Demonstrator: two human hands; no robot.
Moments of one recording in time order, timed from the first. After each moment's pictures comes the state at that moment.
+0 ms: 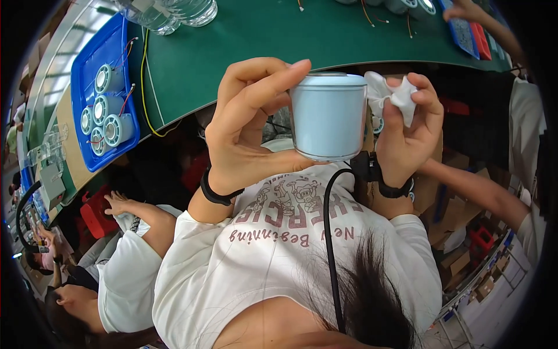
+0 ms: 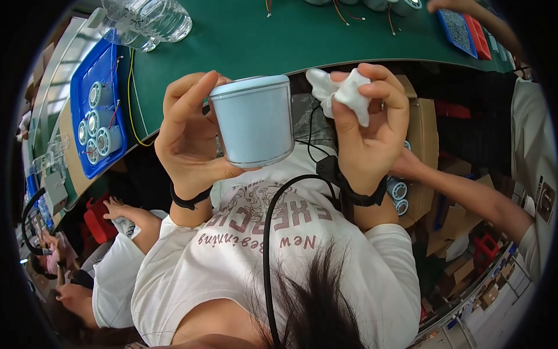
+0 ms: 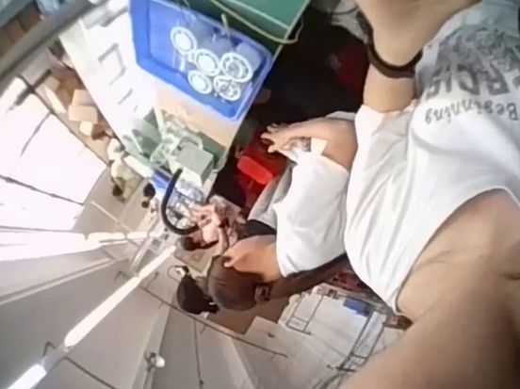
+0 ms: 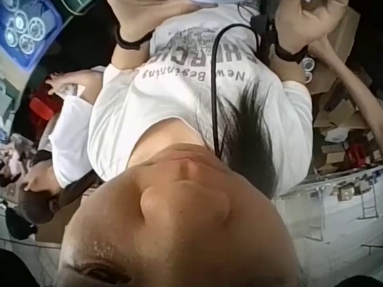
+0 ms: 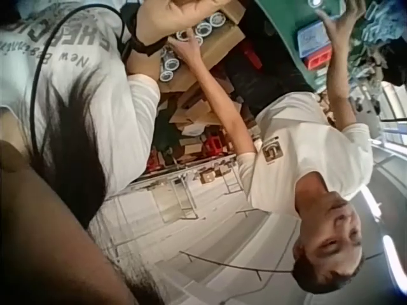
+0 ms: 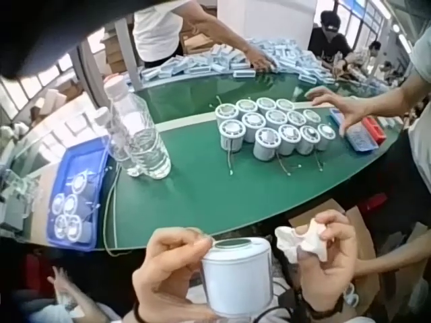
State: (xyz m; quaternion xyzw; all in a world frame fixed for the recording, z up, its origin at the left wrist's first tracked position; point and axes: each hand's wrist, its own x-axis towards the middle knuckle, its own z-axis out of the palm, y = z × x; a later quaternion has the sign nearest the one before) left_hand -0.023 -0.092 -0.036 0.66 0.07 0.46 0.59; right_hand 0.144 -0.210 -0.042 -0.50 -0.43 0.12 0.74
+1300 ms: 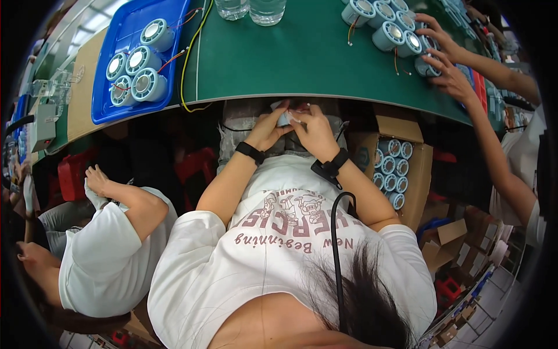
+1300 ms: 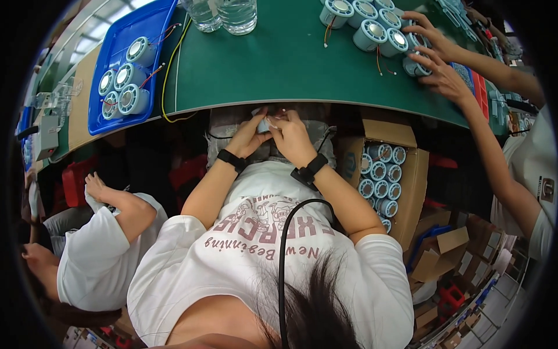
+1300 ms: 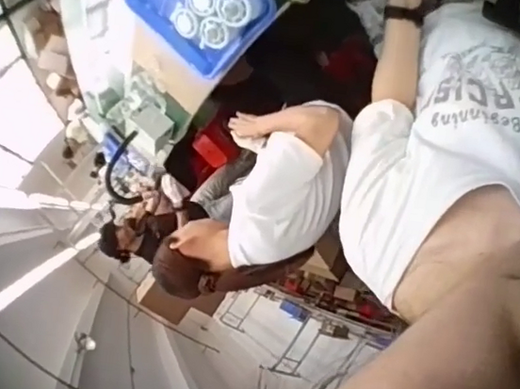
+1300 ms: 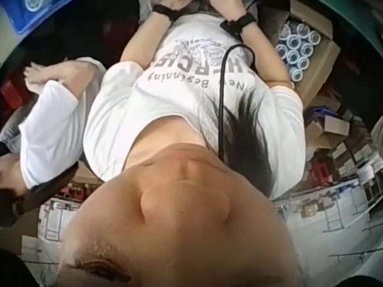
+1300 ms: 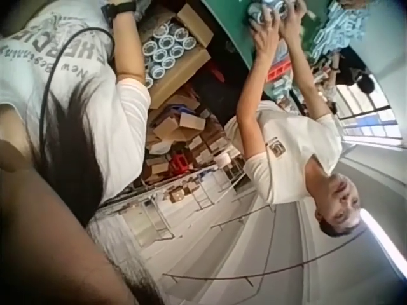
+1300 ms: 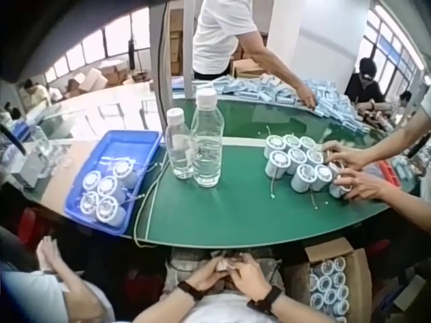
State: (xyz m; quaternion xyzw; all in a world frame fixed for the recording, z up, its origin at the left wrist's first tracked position) left_hand -0.045 -0.083 -0.238 0.19 0.36 0.28 0.87; right_hand 0.090 -0.146 -0.183 -0.68 -0.64 0.16 0.34
